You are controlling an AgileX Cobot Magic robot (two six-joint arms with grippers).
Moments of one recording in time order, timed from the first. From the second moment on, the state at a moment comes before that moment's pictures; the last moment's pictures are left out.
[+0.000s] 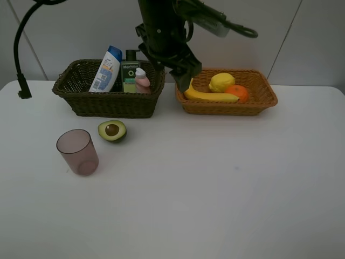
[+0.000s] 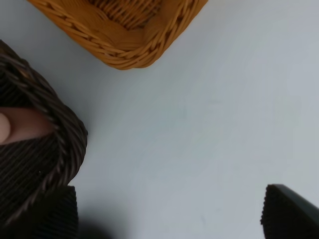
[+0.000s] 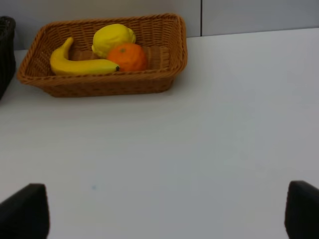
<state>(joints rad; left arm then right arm) -0.70 2.14 -2.00 0.00 1.21 0.13 0.03 0.00 -0.52 -0.01 1.03 0.03</state>
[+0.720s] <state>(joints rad) -0.70 1.80 -1.45 0.00 1.16 0.08 0.03 0.00 -0.52 -0.01 1.03 0.03</state>
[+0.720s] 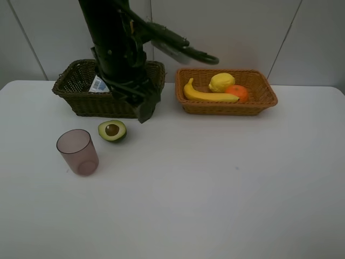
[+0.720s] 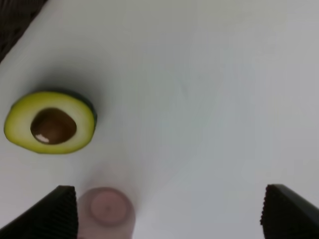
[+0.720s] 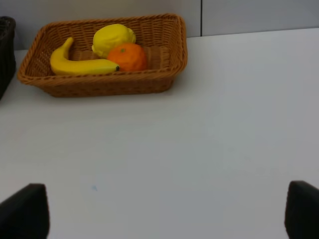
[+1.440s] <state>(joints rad) -0.64 1.47 -0.98 0.04 1.05 -0.05 0.03 0.00 -0.52 -0.01 1.03 0.03</state>
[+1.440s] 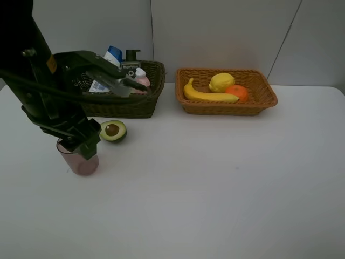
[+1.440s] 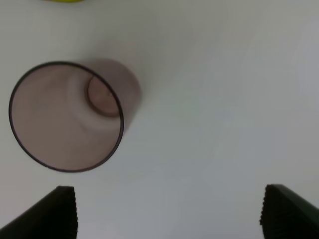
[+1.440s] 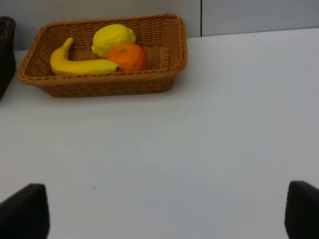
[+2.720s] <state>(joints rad) -0.53 1.57 -0.82 0.07 0.71 -0.05 0.03 0.00 -0.52 -0.01 1.03 0.03</state>
